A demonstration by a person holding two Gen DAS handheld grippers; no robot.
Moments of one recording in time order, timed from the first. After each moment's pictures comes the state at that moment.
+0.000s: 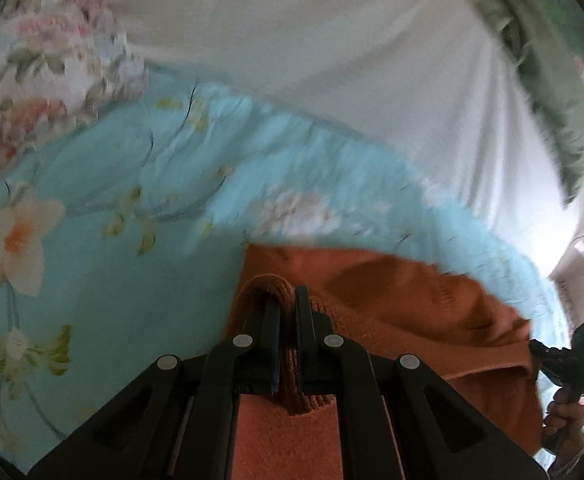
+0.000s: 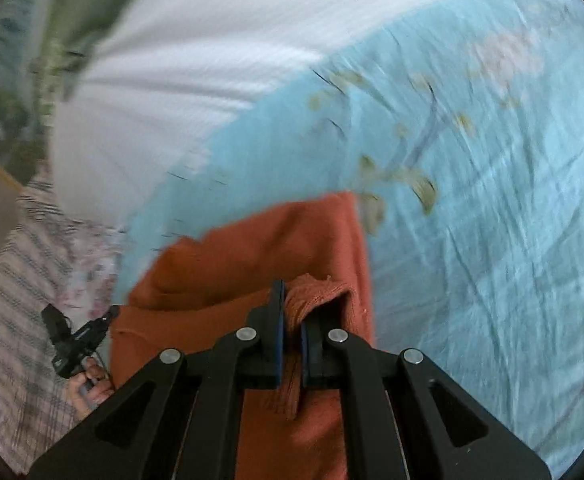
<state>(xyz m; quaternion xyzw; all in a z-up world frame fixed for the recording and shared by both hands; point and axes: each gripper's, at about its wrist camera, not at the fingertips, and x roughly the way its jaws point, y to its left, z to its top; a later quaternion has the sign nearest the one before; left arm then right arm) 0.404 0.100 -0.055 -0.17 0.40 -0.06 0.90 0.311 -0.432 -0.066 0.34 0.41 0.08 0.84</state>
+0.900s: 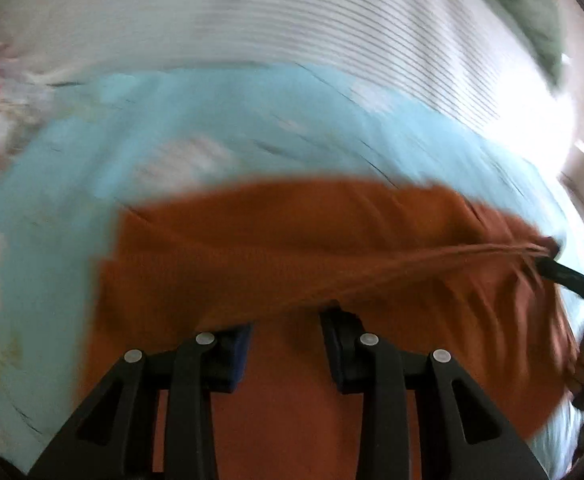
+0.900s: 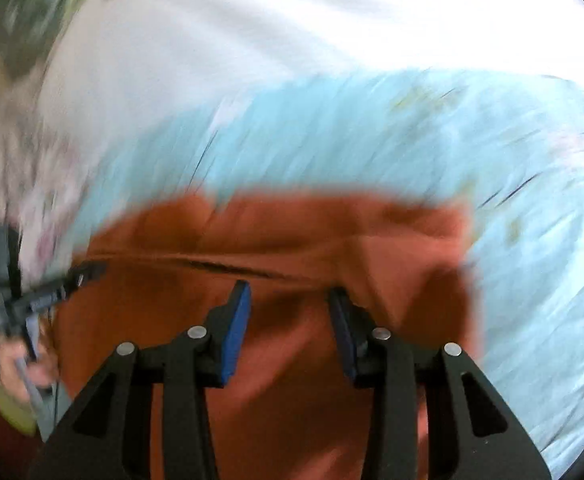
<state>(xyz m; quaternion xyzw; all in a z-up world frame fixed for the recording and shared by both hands) 0.409 0.012 -0.046 -0.05 0.45 -0.08 0.89 0.319 -0.379 -0.024 0.18 0.40 0.04 0.90</state>
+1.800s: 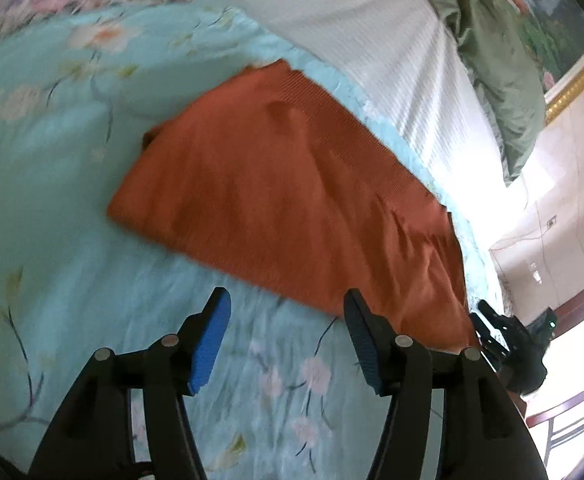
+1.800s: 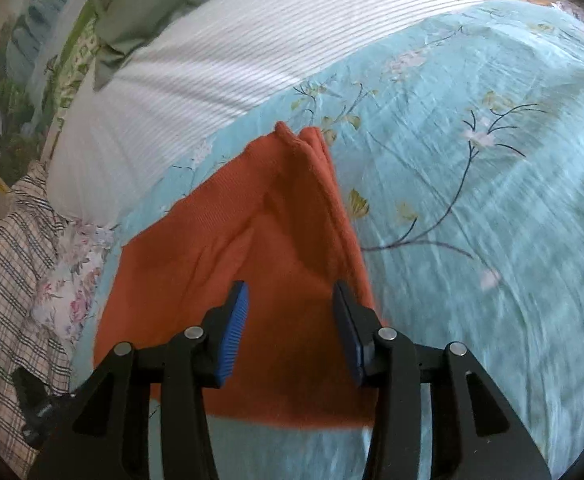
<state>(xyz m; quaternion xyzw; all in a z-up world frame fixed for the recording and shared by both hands) 0.187 0.063 -0.068 -0.29 0.43 -0.11 0.85 0.161 -0.389 -0.041 0.31 0.34 0.00 0.89</state>
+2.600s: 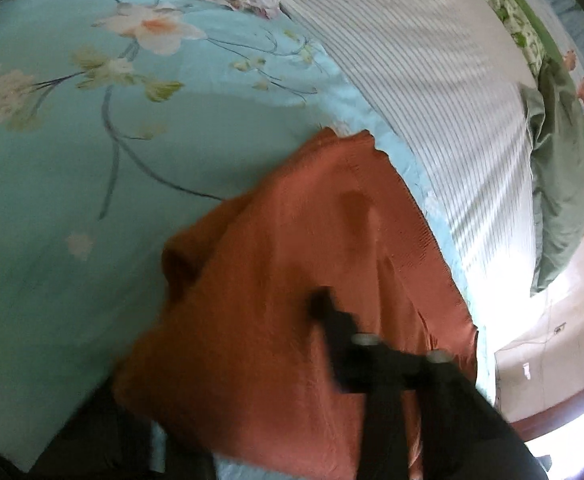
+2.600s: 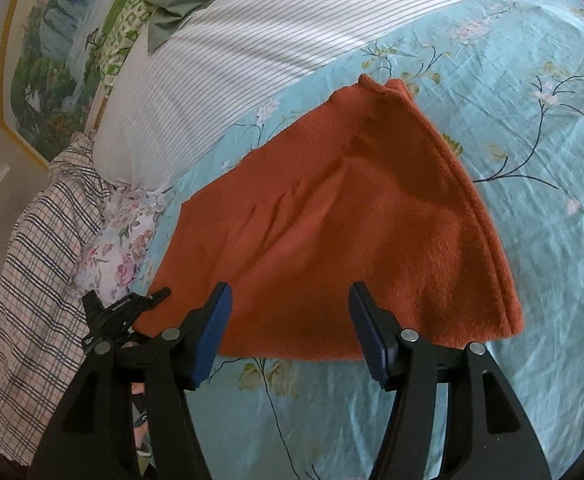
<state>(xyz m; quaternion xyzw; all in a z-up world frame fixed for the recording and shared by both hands) 0.284 0.096 -0.094 -0.40 0.38 -0.01 0.84 0.156 -0.335 -0.037 0.32 0.36 0.09 0.87</state>
